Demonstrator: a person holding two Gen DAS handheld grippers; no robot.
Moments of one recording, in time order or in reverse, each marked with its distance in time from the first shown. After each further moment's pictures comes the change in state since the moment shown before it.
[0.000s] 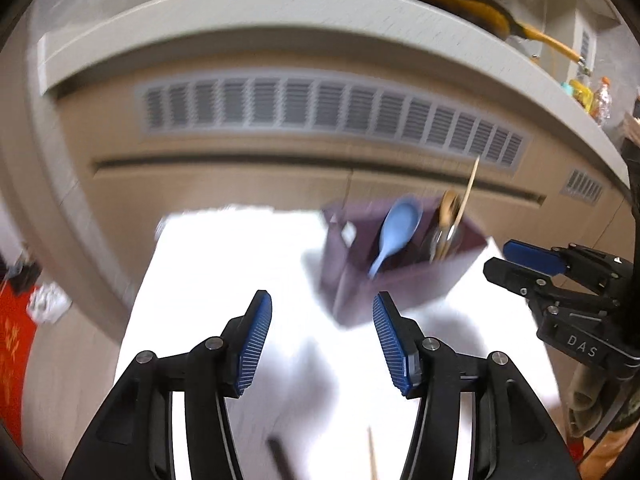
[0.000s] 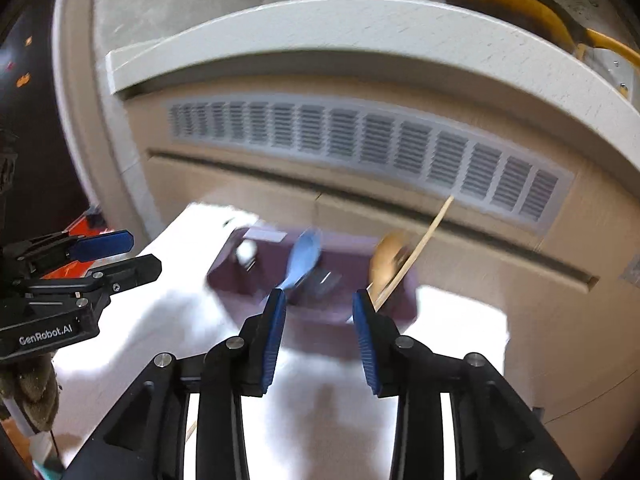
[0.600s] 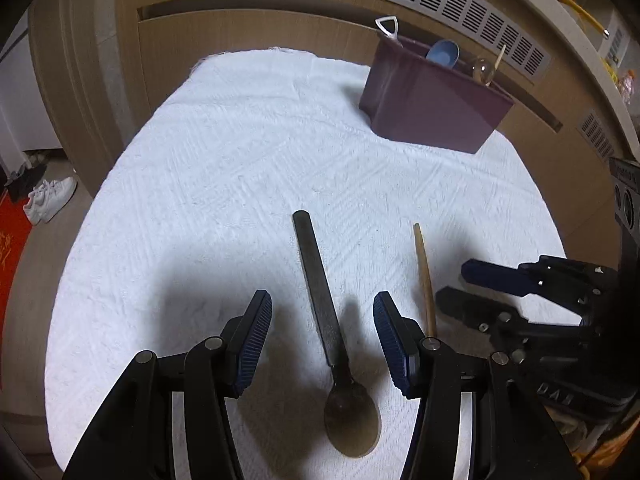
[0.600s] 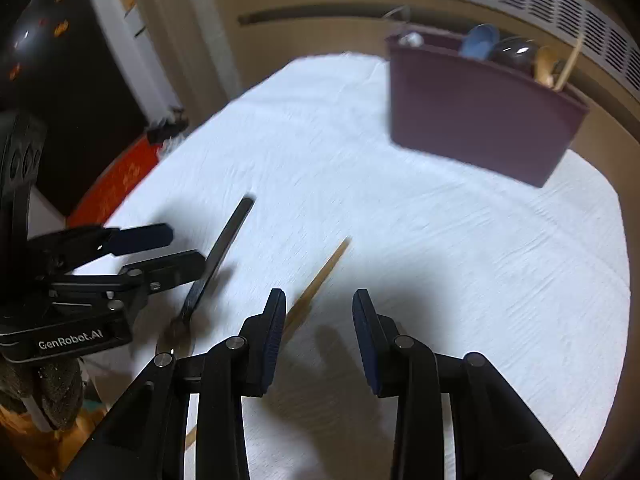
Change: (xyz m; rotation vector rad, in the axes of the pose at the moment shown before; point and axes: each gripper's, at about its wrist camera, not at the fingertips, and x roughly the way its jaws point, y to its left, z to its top) left arm -0.002 0.029 -0.146 -0.118 0.235 0.000; right arm 0.027 0.109 -0.130 -0.058 0.296 0.233
